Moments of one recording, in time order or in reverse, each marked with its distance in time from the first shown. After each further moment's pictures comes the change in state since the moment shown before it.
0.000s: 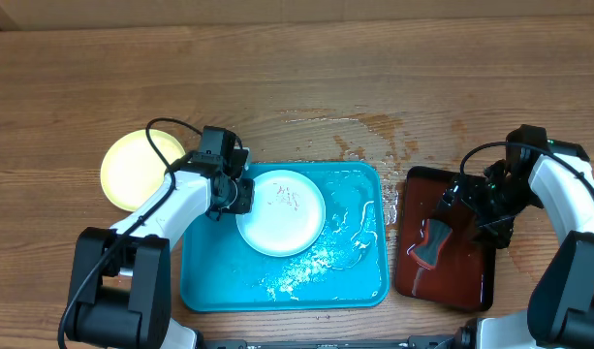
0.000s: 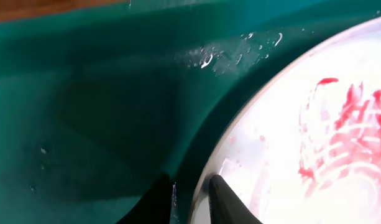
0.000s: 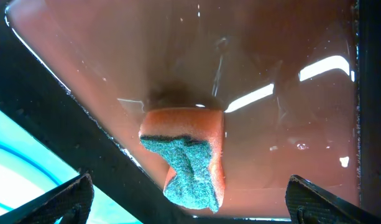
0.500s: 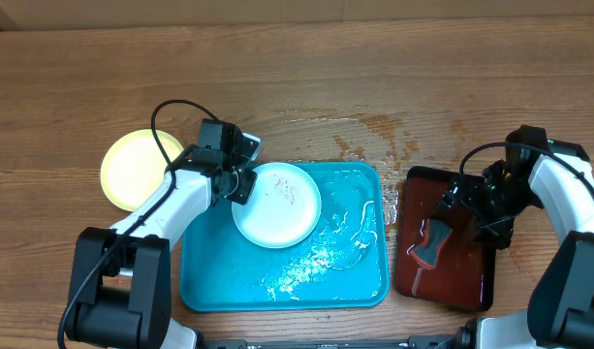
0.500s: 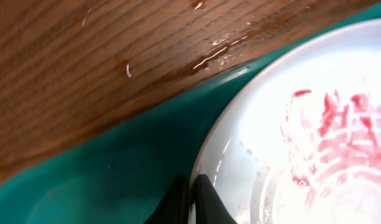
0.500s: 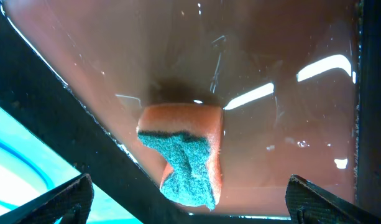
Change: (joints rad) left arm 0.000 0.000 0.010 0.143 -0.037 0.271; right arm 0.000 0.000 0.000 -0.014 0.000 -0.030
